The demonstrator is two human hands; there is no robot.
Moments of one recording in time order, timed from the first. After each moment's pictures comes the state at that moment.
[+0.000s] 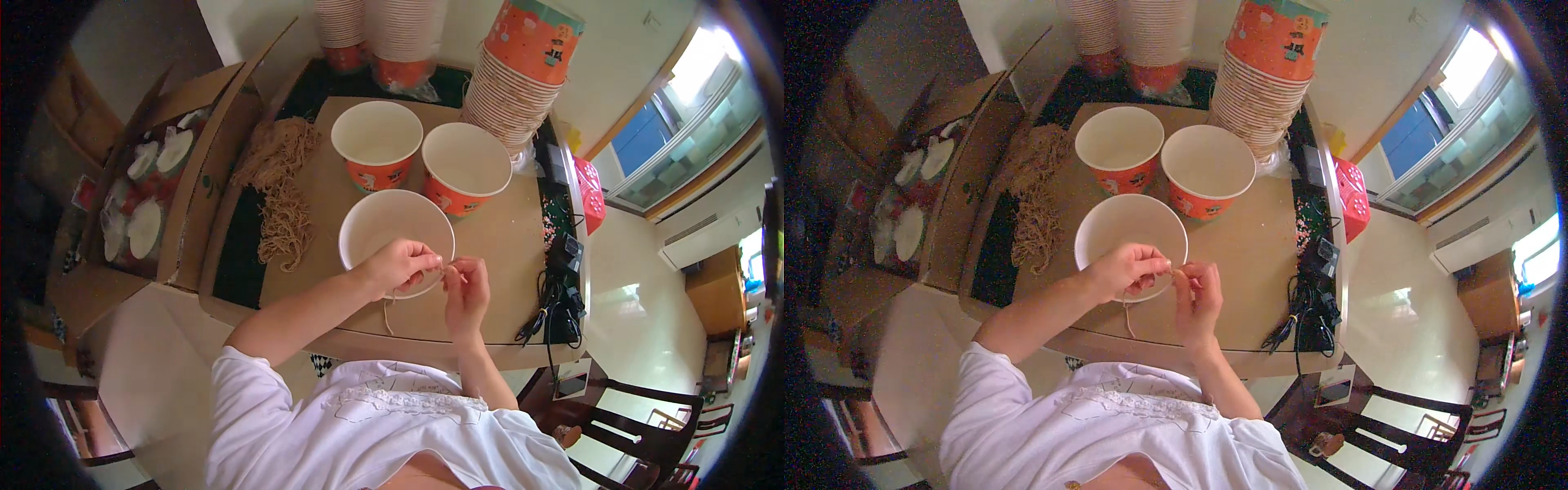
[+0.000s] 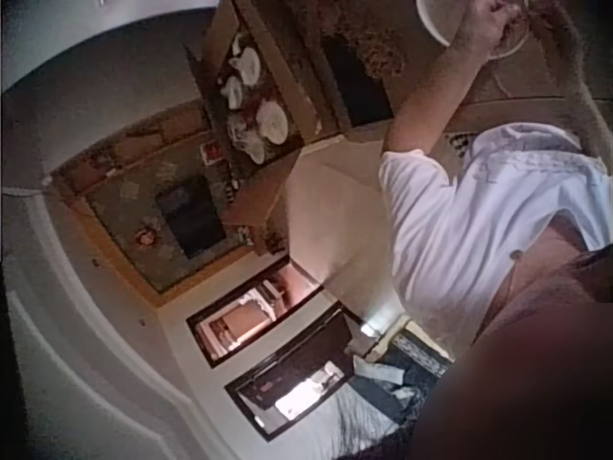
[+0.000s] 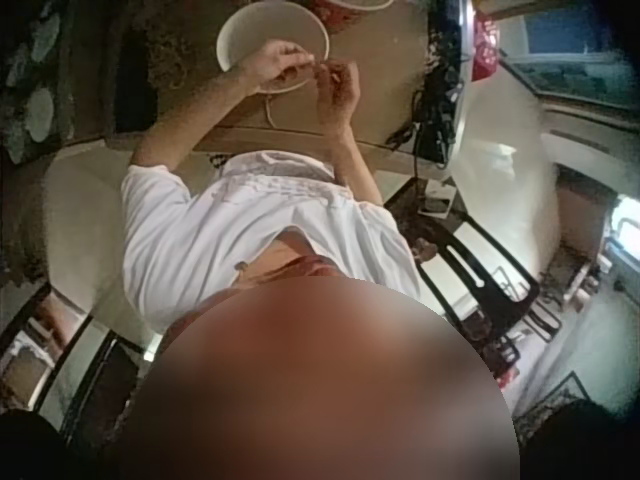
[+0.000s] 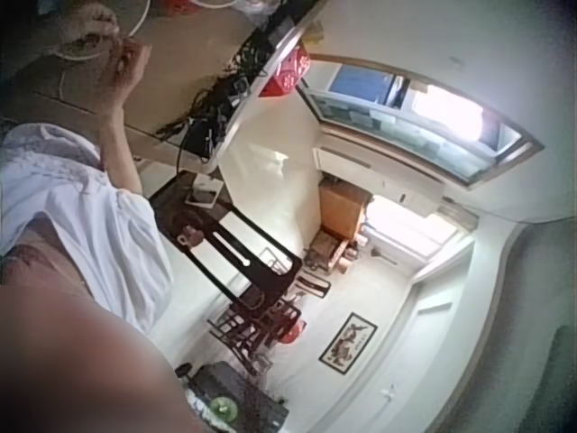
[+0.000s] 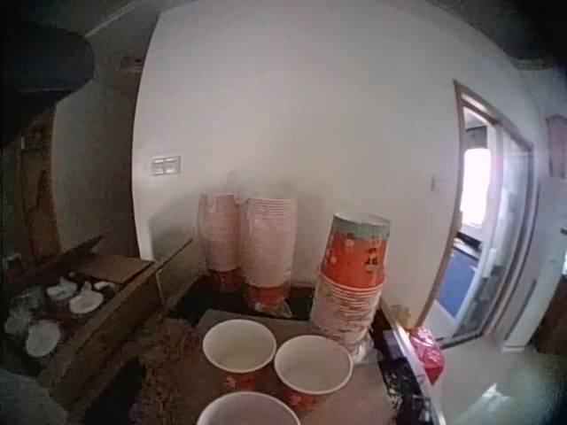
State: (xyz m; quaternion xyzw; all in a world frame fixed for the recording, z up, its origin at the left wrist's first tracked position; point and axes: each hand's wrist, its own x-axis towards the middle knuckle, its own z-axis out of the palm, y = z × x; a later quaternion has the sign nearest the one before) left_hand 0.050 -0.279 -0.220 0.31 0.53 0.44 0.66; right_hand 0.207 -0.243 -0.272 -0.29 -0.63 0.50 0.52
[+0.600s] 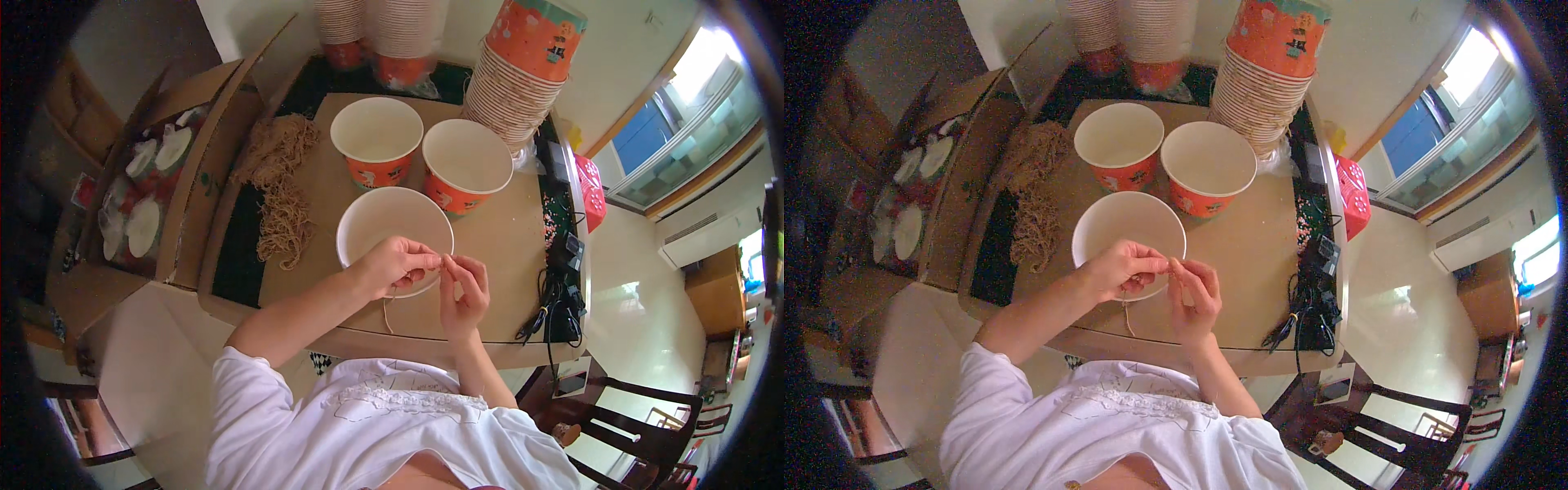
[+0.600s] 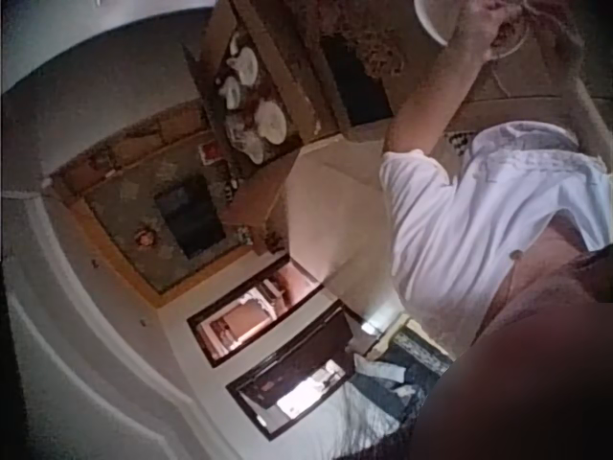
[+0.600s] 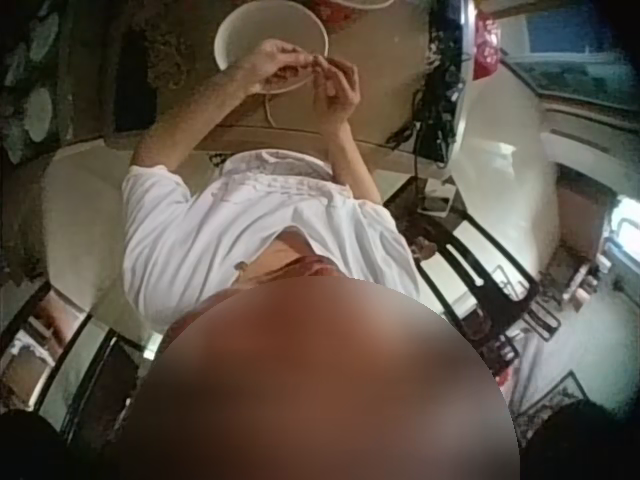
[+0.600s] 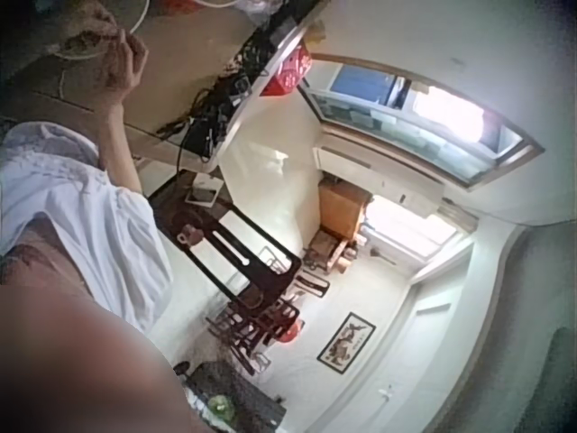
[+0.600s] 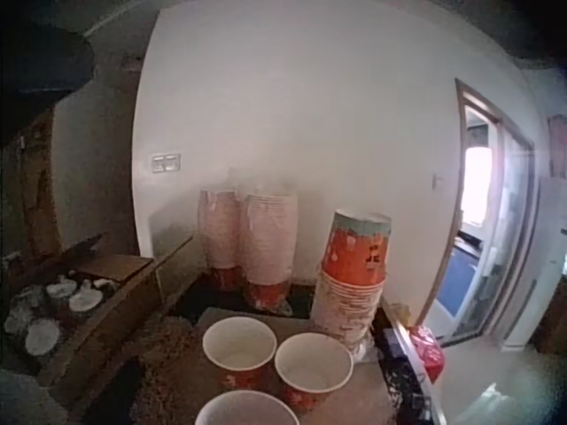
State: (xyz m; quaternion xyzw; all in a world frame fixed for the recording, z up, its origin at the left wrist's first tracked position) left_hand 0.050 -0.281 -0.216 0.23 0.48 0.47 0.70; right_hand 0.206 -0.245 -0.263 -0.27 -0.73 0.30 0.55
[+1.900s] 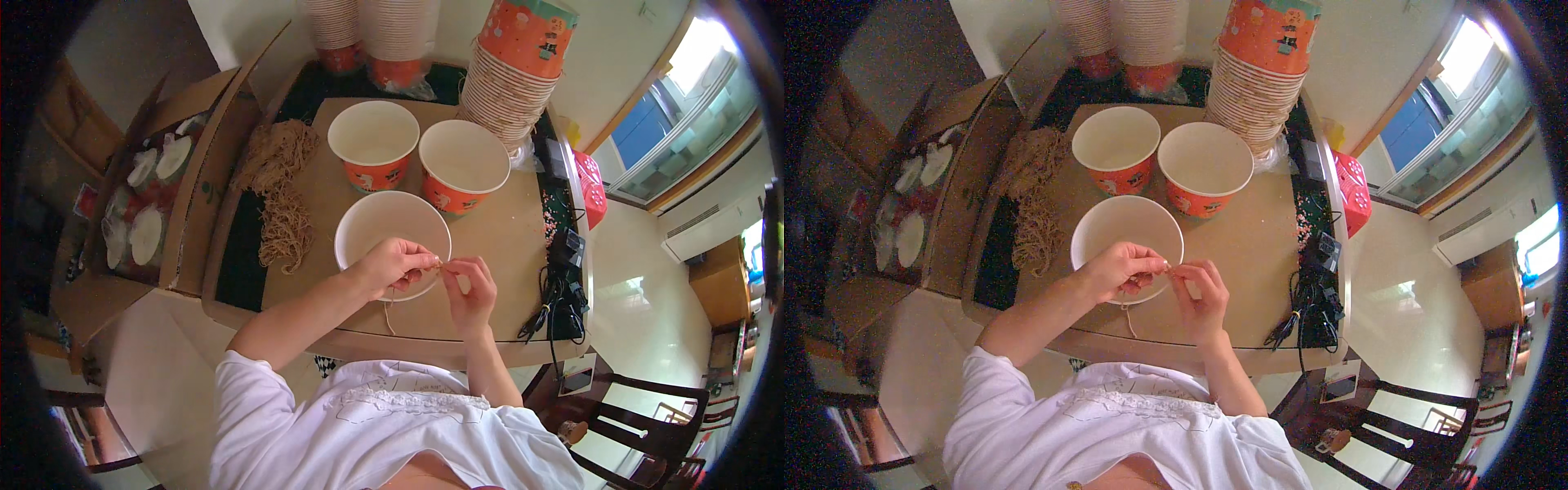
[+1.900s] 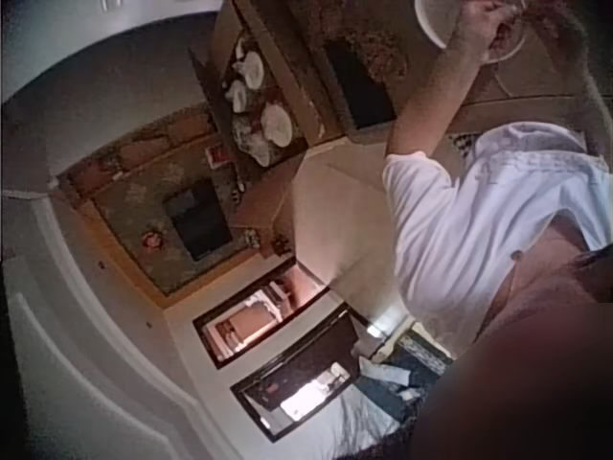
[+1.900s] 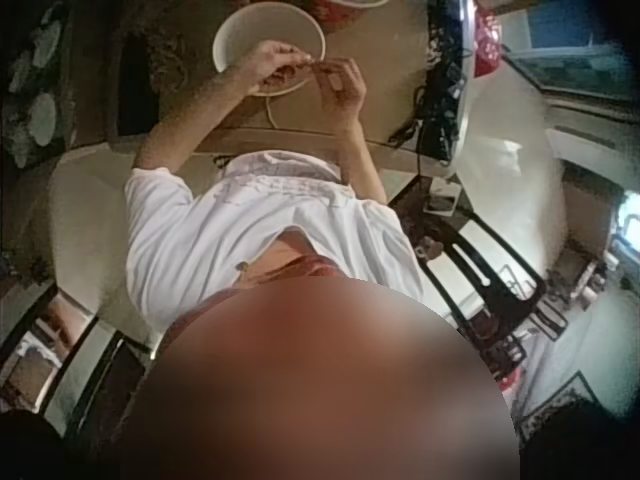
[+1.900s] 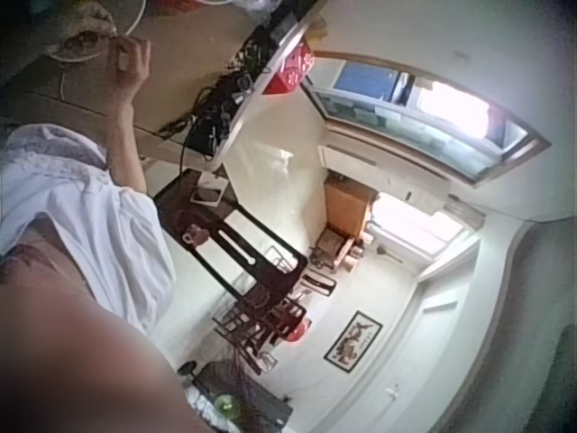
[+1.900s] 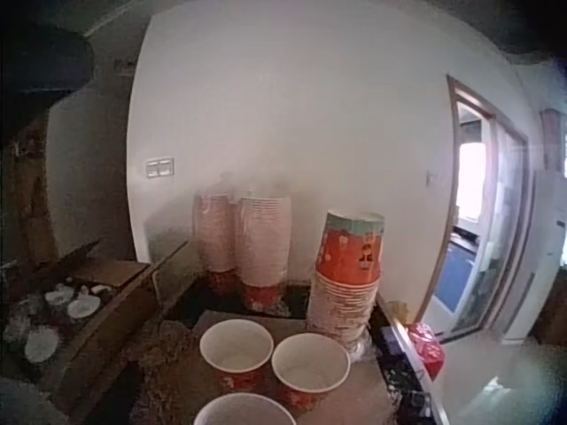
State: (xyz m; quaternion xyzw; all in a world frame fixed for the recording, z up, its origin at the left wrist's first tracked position) left_hand 0.049 -0.279 -0.222 0.26 0.51 0.45 0.68; right_hand 0.216 -0.233 -0.255 -0.24 -0.73 0.39 0.51
